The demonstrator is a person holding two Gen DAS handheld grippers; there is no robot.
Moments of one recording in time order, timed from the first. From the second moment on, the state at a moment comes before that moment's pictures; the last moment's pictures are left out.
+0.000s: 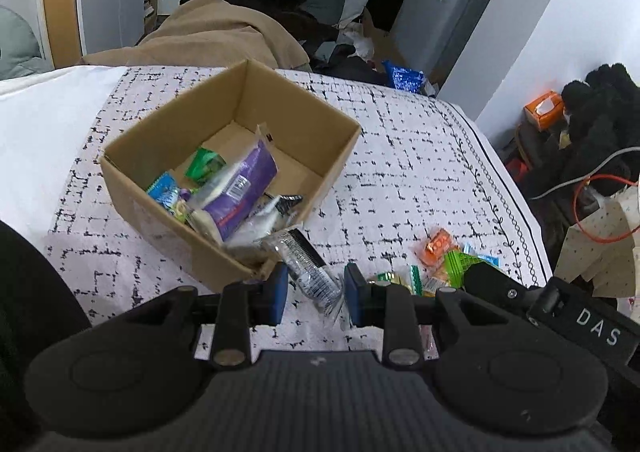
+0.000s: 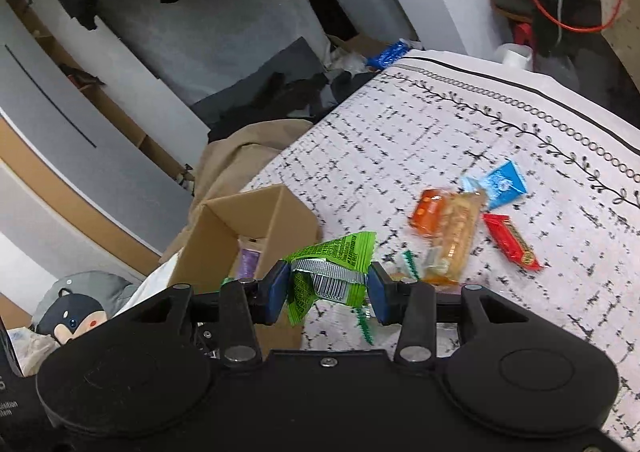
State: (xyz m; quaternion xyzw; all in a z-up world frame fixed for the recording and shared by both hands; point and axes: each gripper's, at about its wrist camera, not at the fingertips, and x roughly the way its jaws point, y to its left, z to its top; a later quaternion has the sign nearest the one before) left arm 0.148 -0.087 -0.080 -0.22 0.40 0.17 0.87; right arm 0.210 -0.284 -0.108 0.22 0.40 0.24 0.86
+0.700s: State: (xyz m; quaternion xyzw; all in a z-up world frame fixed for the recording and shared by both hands) left arm 0.151 -0.004 -0.073 -0.26 0.39 0.18 0.87; right arm 0.219 -0.221 -0.108 0.20 0.37 0.27 0.86
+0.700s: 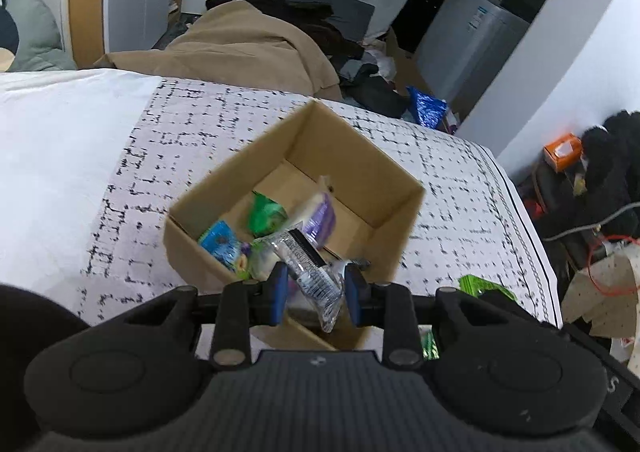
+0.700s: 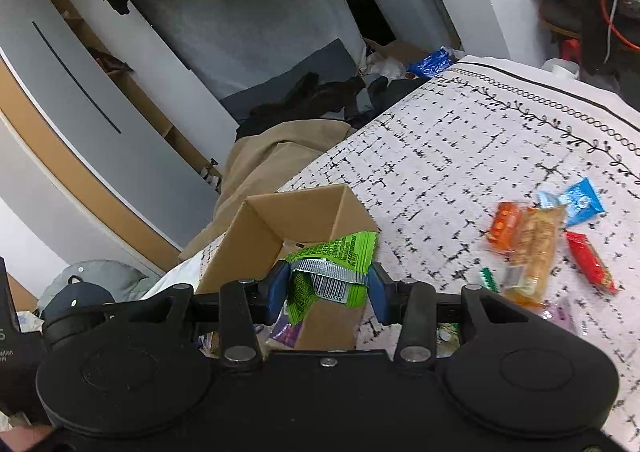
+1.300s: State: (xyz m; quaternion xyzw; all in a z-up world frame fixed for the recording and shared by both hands) left arm 0.179 0.049 -0.085 -0.27 0.42 0.18 0.85; right arm 0.240 -0.167 -0.106 0.21 0.34 0.30 0.87
